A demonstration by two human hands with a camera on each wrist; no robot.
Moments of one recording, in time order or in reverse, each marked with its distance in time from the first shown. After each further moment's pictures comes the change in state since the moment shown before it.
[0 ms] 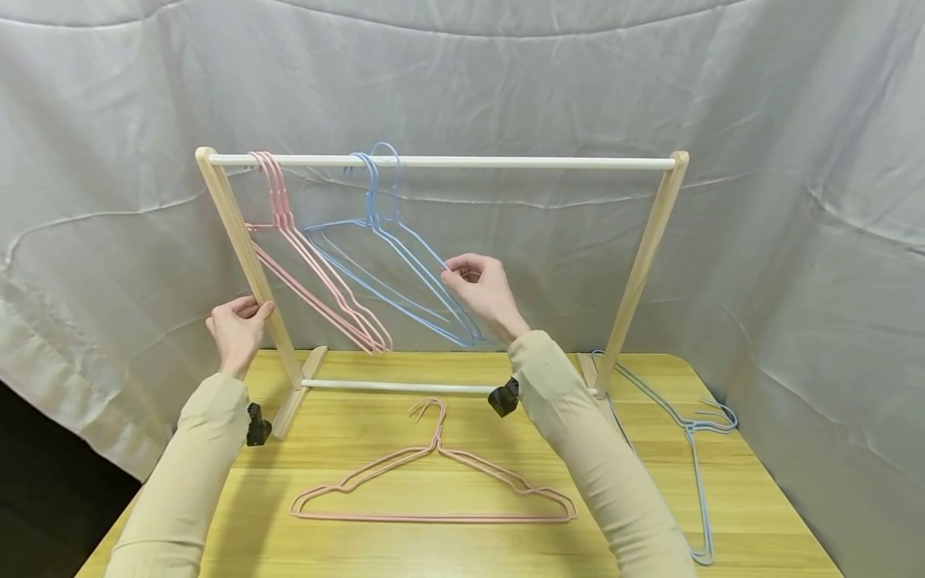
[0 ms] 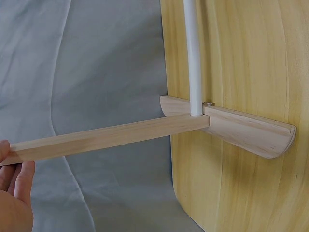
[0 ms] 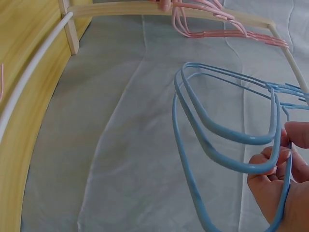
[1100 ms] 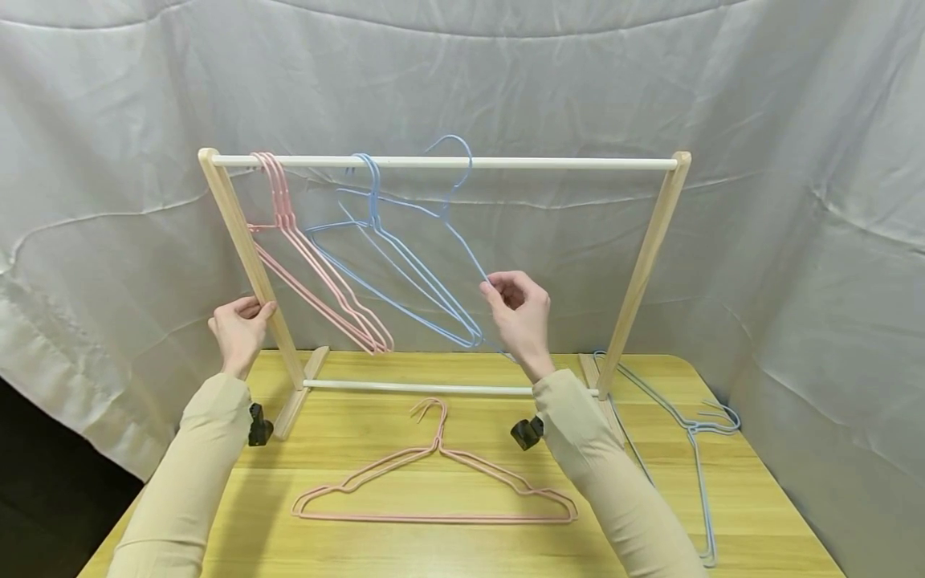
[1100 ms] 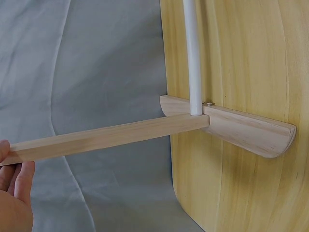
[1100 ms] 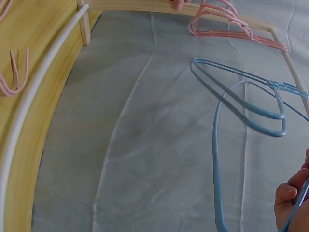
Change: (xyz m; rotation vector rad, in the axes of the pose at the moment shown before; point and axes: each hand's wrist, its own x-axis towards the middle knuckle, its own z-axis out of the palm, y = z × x) left_hand -0.001 0.000 0.000 0.007 -0.003 -0.017; right_hand -0.040 0.024 -0.016 0.055 0.368 -0.239
